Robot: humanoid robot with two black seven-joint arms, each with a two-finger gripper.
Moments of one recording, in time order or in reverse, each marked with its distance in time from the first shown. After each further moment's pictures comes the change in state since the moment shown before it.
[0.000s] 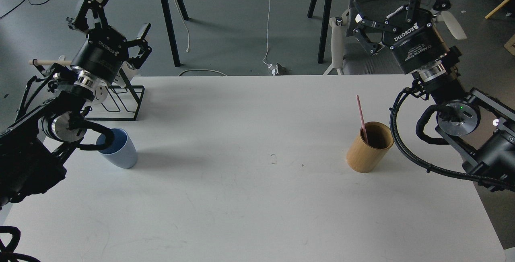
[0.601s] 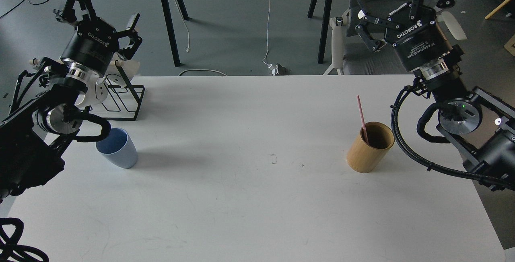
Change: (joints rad) left arm -0.047 0.001 -0.054 0.020 0.004 0.000 0.000; right arm -0.016 -0.001 0.054 0.008 0.005 0.000 0.000
